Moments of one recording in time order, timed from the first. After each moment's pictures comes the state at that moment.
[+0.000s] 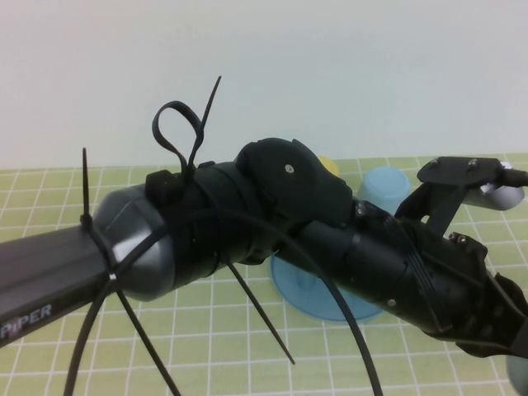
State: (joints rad) right arm -0.01 0.60 -0.63 0.64 1.13 -1.23; left arm -0.88 1.68 -1.39 -1.19 0.87 0.76
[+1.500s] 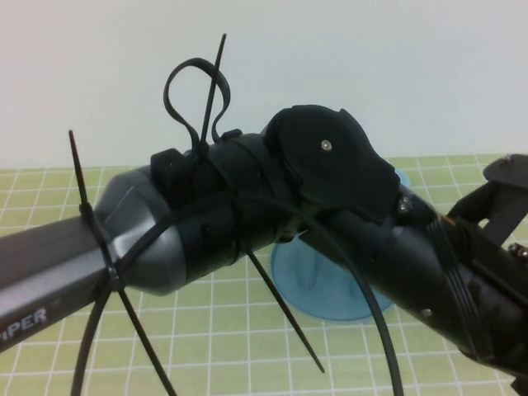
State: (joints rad) right arm -0.01 0.62 -0.63 0.54 1.11 -1.18; left arm -0.96 1.68 -1.52 -1.05 1.00 0.66
